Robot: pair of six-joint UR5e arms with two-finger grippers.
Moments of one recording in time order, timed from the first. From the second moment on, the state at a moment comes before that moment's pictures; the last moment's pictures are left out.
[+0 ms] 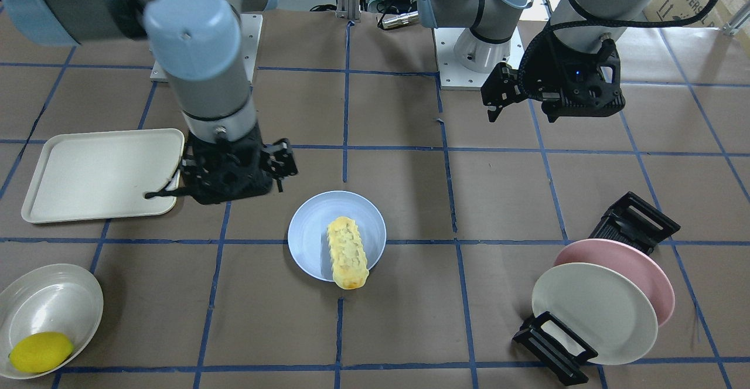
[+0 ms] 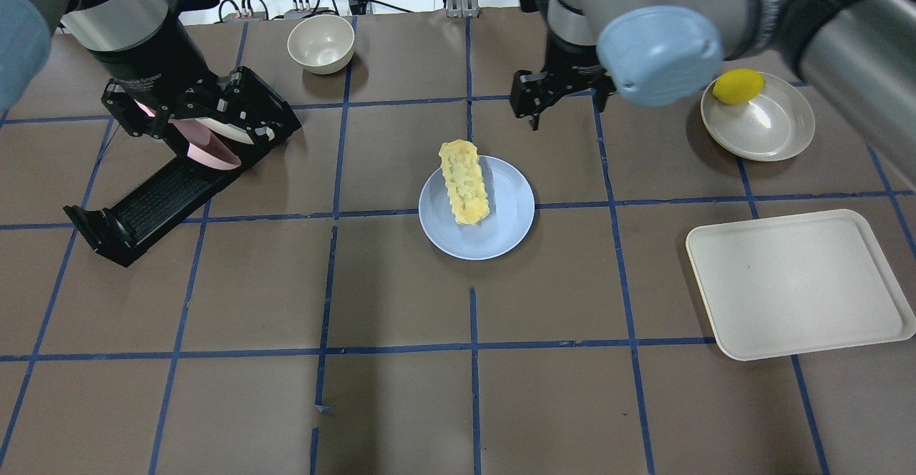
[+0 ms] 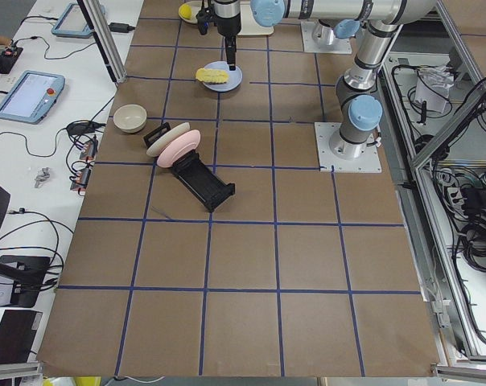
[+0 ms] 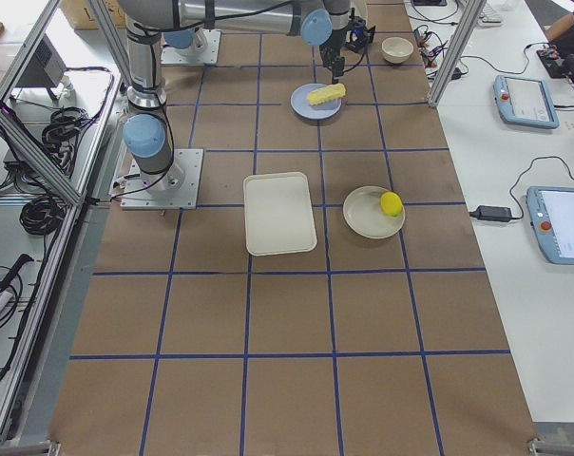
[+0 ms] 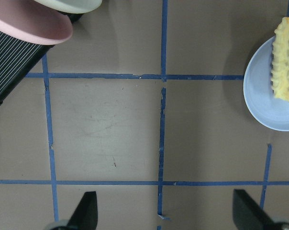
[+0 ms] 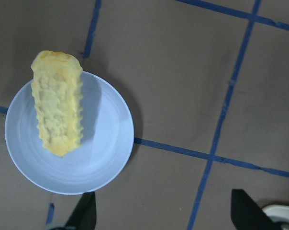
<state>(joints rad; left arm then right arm) -1.52 -1.58 -1.54 -1.67 1.56 0.03 1.70 -1.39 1.56 -1.79 -1.59 -0.08</state>
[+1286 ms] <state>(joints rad) -1.53 -1.58 -1.52 -1.67 1.60 0.03 1.82 -1.34 1.59 -1.93 -1.54 -0.02</state>
